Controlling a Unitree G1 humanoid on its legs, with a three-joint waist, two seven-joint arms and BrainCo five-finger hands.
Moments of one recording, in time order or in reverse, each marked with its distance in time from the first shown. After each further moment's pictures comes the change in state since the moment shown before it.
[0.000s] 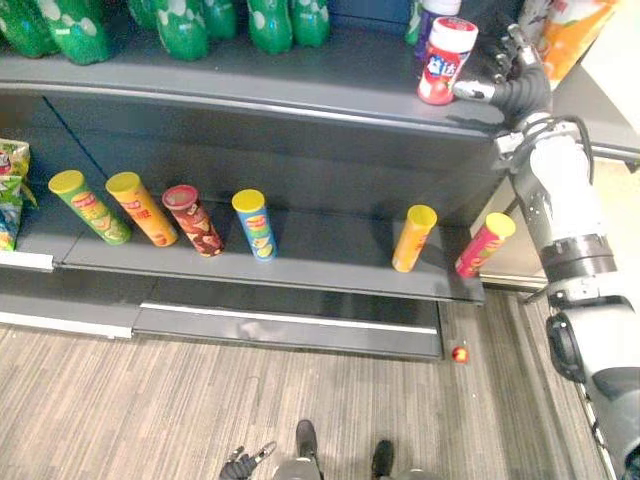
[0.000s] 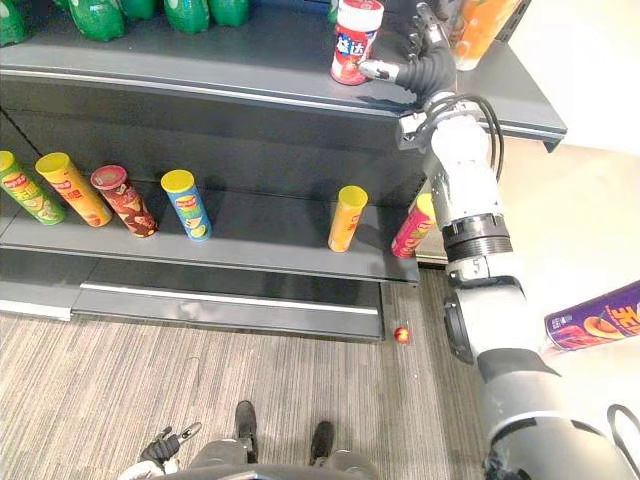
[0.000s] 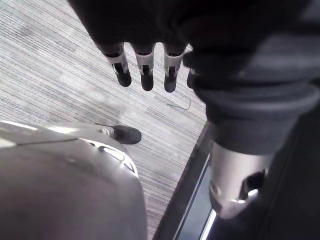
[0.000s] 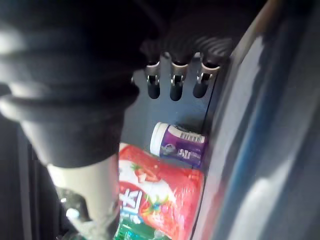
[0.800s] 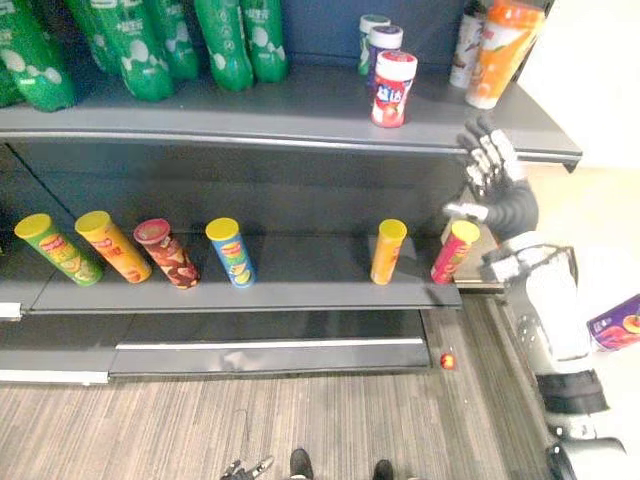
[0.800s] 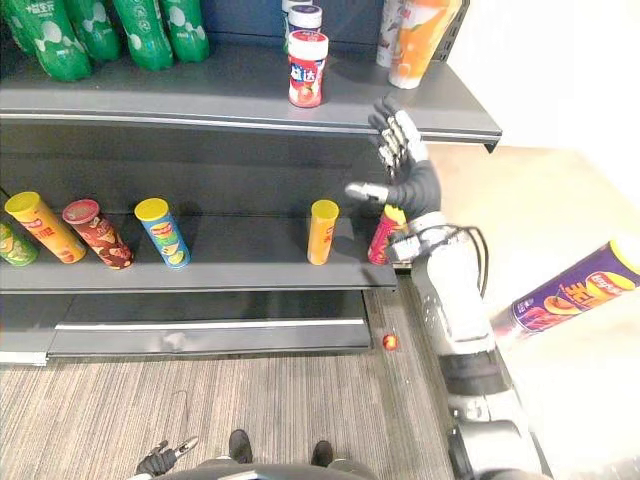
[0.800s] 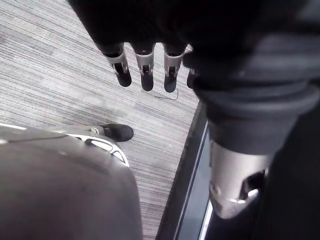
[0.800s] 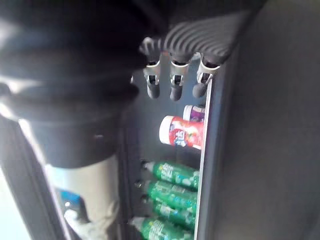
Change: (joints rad) left arm 0.042 0.000 0.013 0.009 0.063 0.002 0.011; right arm 0.759 0.142 0.016 -0.773 0.088 -0.119 0.120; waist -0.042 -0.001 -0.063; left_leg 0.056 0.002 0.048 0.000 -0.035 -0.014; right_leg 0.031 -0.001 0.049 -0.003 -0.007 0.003
